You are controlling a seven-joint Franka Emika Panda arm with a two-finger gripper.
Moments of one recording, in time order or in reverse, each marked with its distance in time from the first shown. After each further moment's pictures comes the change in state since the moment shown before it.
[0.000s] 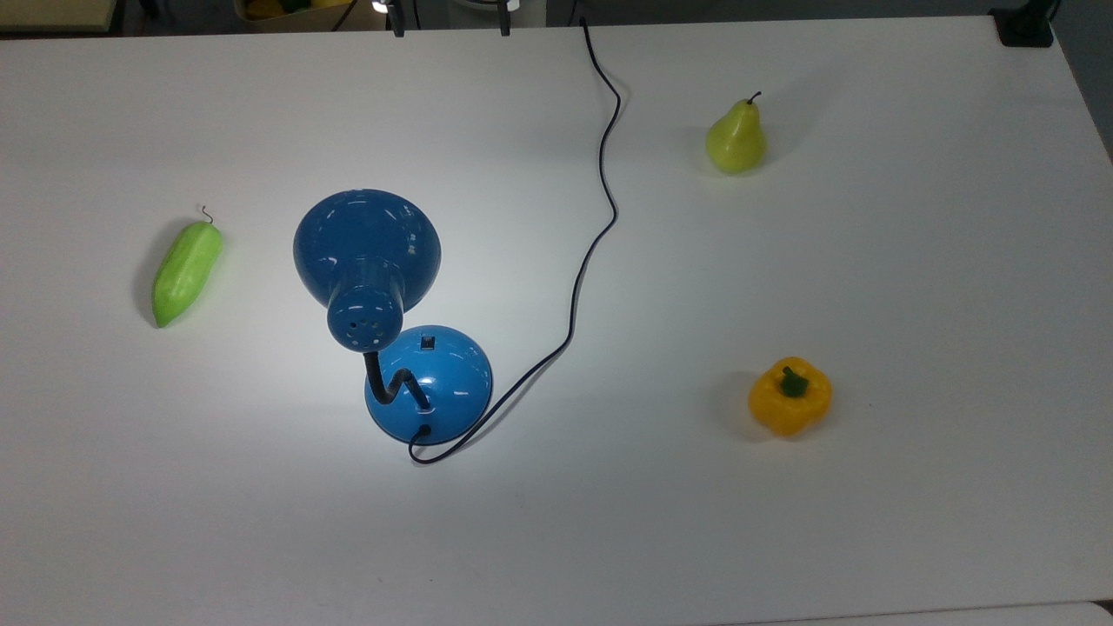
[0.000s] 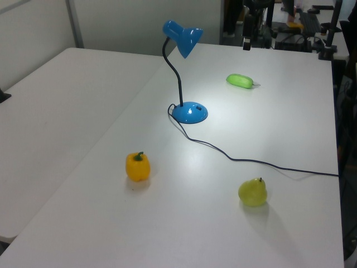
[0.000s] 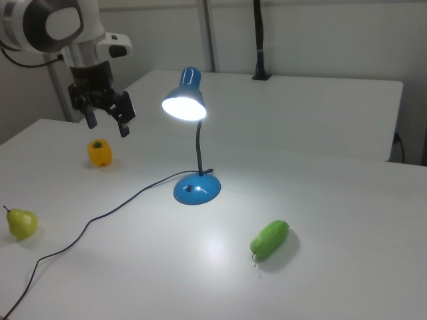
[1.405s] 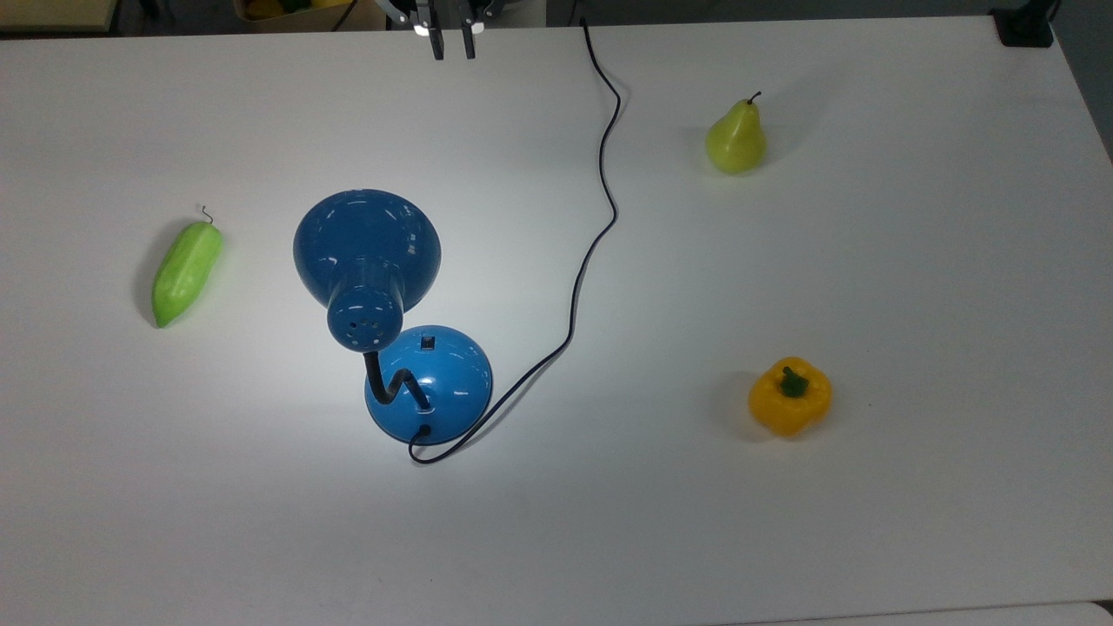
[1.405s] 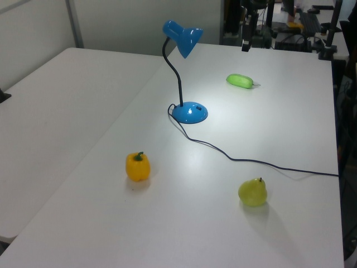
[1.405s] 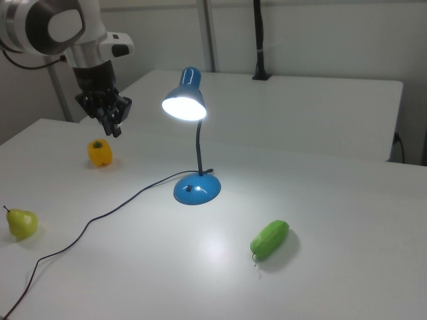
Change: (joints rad) arm 0.000 0.008 0.001 -0.002 0.000 0.038 -0.049
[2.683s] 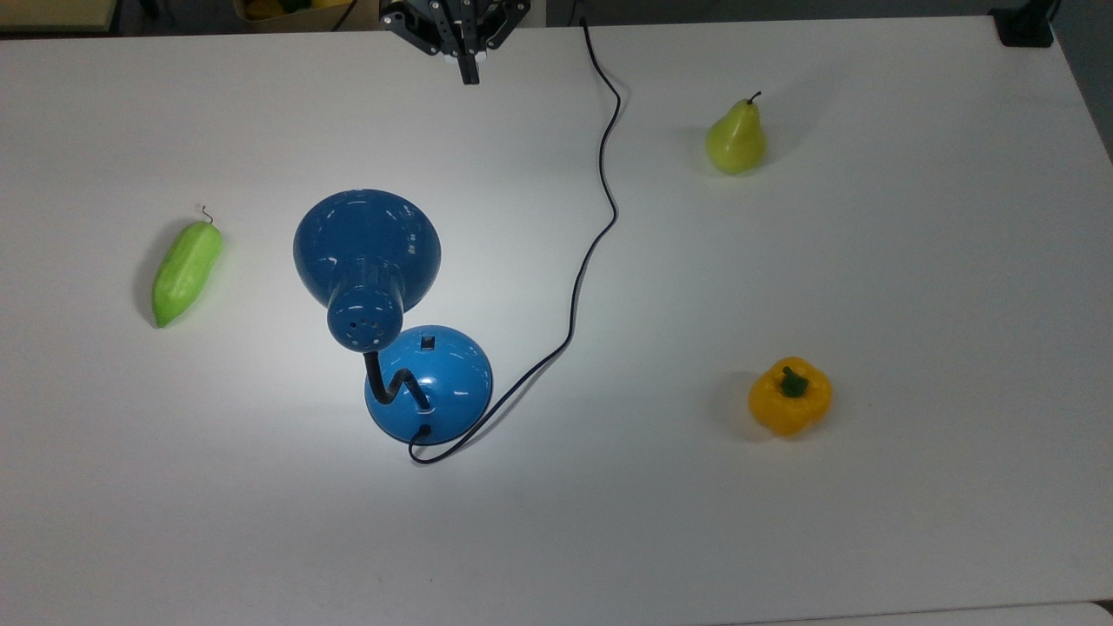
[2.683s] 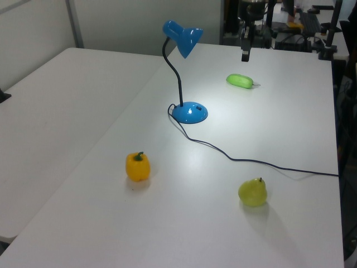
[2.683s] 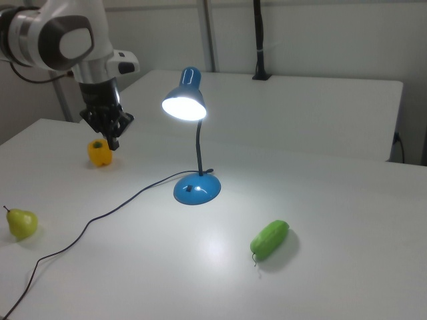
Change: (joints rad) arm 0.001 0.035 0.008 -0.043 0.024 0.025 -0.035
